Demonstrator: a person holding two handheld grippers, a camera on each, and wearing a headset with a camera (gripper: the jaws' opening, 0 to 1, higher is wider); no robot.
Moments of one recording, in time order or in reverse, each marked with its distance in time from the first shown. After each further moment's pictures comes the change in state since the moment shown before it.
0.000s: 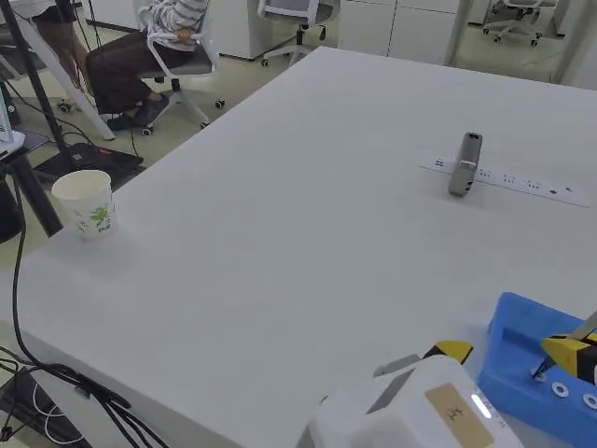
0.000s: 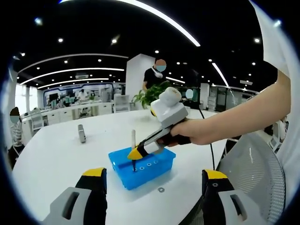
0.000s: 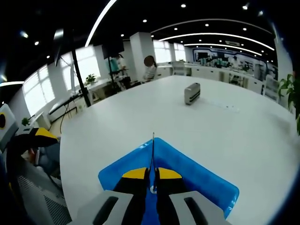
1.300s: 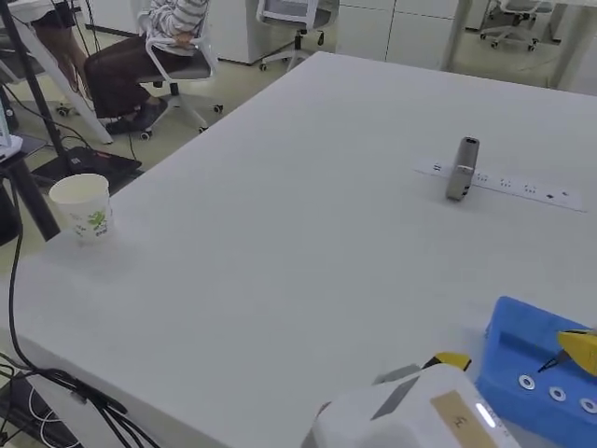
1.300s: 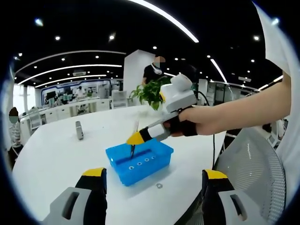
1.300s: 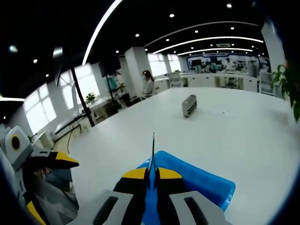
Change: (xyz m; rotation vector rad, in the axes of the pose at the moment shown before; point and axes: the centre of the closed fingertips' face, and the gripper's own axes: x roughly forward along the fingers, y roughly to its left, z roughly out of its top) left arm 0.002 -0.004 -0.008 0.007 0.044 -0.022; right arm -0.034 0.012 0.025 0.105 -0.152 0.022
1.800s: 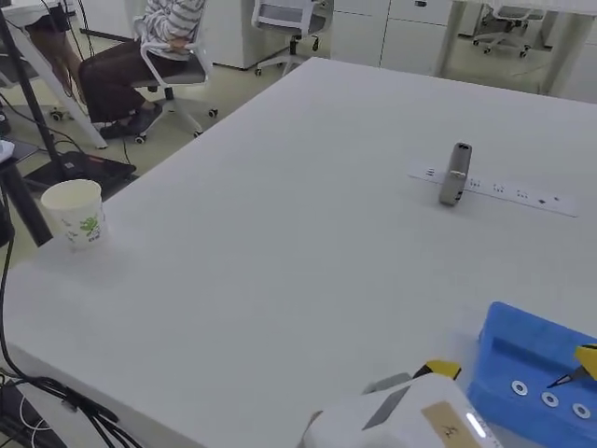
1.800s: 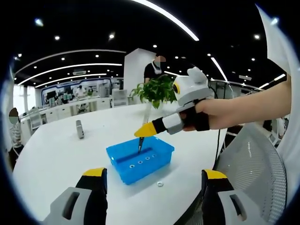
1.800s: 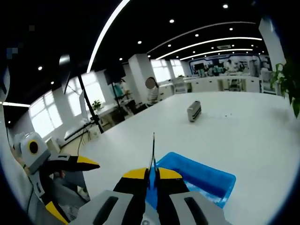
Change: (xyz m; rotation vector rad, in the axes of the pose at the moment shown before) left arm 0.000 0.001 -0.003 0.005 0.014 0.005; right arm -0.026 0.024 0.005 0.022 -0.051 0.056
